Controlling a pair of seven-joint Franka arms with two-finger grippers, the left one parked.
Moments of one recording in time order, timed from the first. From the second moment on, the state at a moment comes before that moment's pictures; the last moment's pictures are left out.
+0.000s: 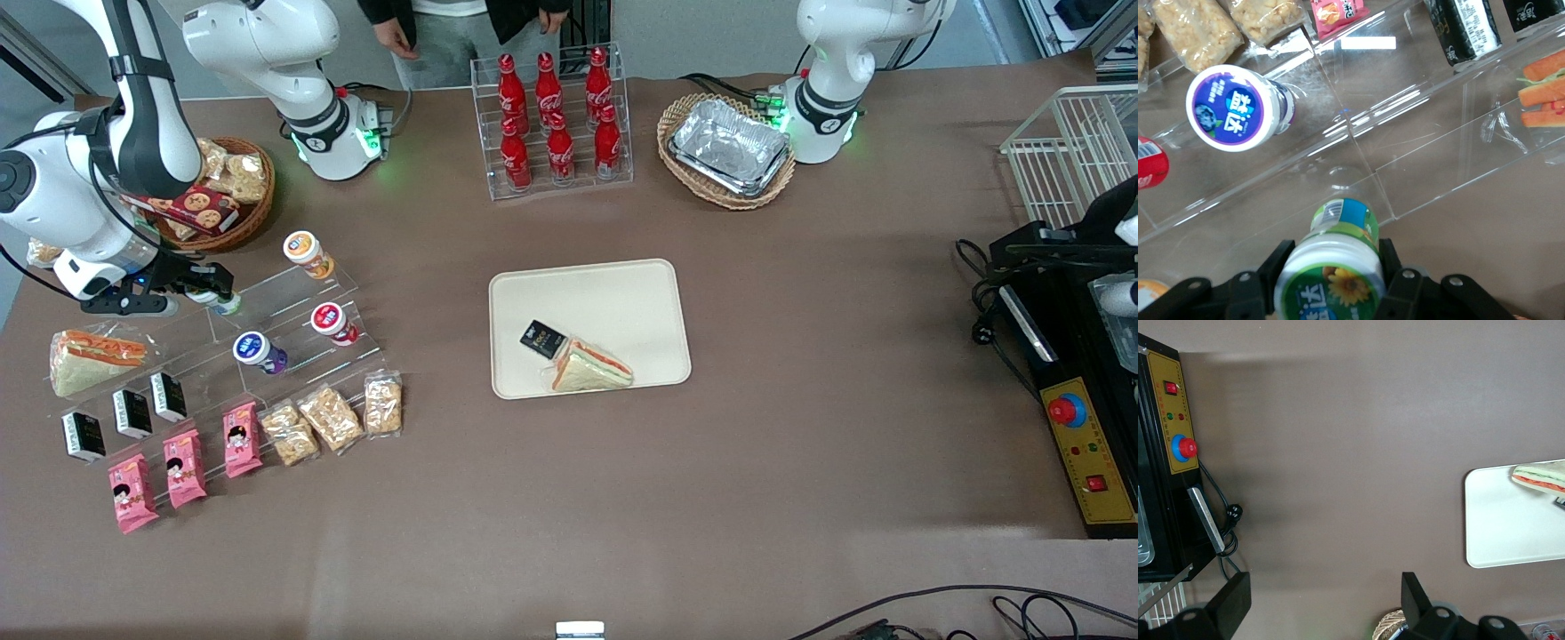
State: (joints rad) arm 0.13 -0.20 -0.34 -2.45 -0.08 2.21 -0.12
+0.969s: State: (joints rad) arm 0.13 -0.26 -0.31 -1.92 -0.07 1.56 -0.16
